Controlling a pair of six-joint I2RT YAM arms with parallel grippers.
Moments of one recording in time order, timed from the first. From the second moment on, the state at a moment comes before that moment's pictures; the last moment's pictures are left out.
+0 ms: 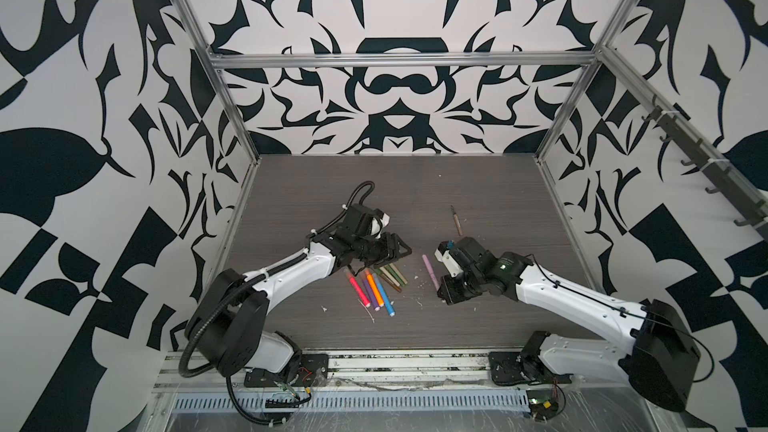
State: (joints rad) left arm -0.66 1.47 0.87 -0.17 0.59 -0.87; right arm 0.79 1.19 0.73 -0.65 -0.25 0.54
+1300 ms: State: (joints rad) left arm -0.78 1.66 0.98 -0.15 0.56 -0.92; right arm 0.86 1.16 0.73 -0.54 -0.20 0.63
